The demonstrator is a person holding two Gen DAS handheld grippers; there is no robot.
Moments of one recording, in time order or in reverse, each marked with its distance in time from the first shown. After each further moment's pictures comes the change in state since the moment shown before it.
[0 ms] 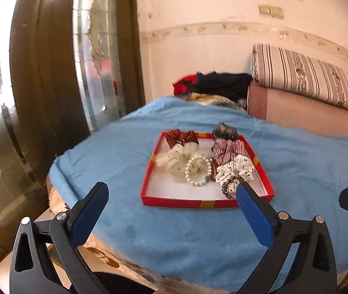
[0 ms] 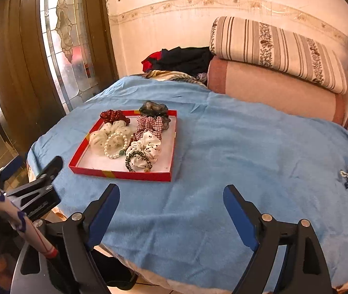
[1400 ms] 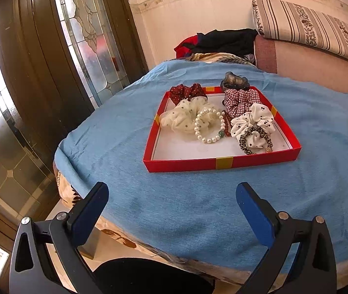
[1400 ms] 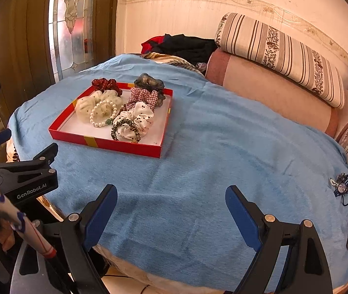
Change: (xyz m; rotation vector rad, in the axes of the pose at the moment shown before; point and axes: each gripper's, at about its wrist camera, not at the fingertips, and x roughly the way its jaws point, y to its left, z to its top) left arm 0.051 -0.014 -0.030 0.129 0.212 0.081; right arm 0.034 0.014 -0.039 -0.150 0.056 -0.104
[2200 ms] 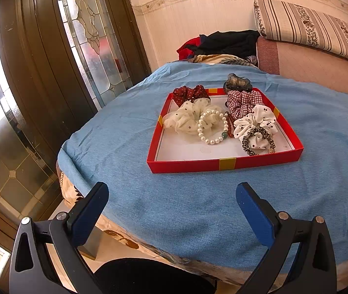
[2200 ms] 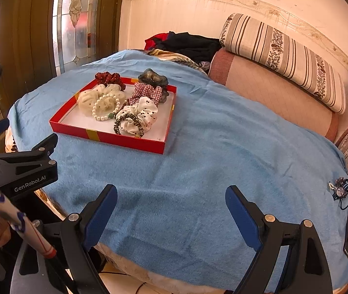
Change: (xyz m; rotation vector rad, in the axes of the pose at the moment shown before) left arm -0.002 0.003 0.000 -0.002 -0.005 0.015; right arm 0.004 0.008 -0.004 -0.032 0.015 -0.009
